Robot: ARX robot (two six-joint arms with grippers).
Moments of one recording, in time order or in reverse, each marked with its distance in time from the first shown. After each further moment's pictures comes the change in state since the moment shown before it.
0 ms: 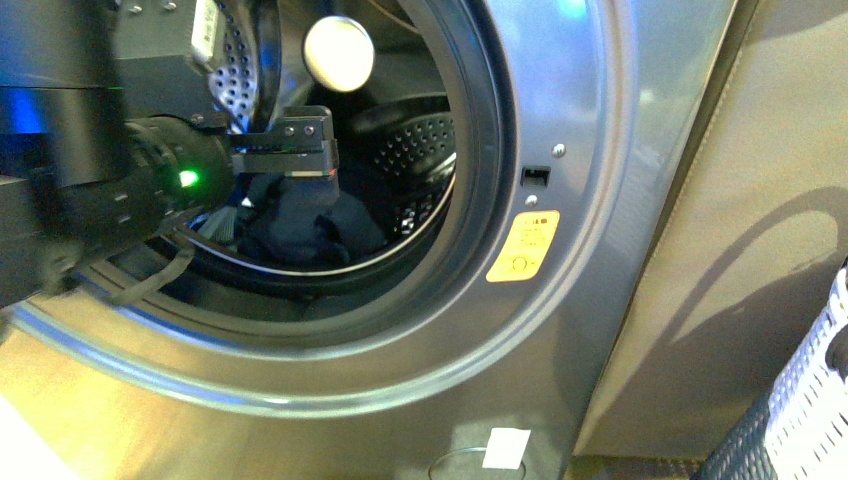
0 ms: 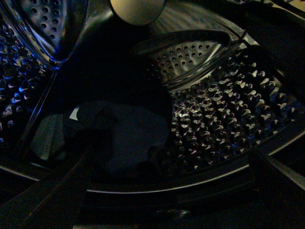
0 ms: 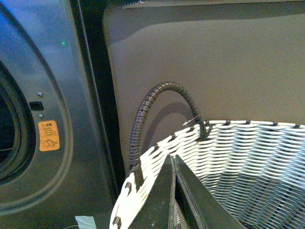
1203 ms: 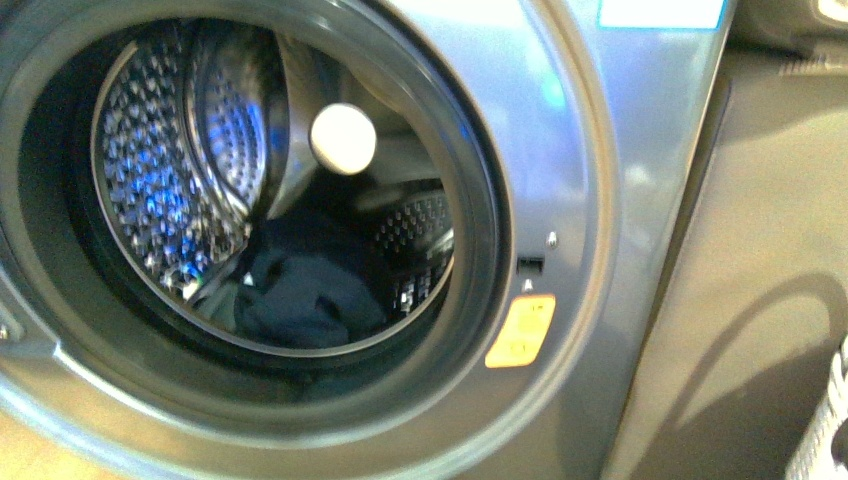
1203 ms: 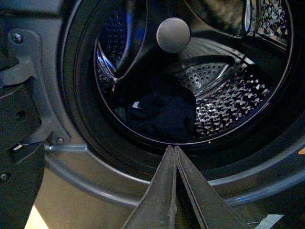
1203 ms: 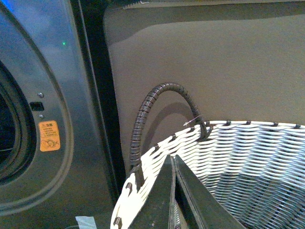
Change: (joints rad) left arm 0.060 -1.037 -0.620 -0.308 -0.030 0.064; right arm 0.000 0.000 0.000 0.000 0.000 0.000
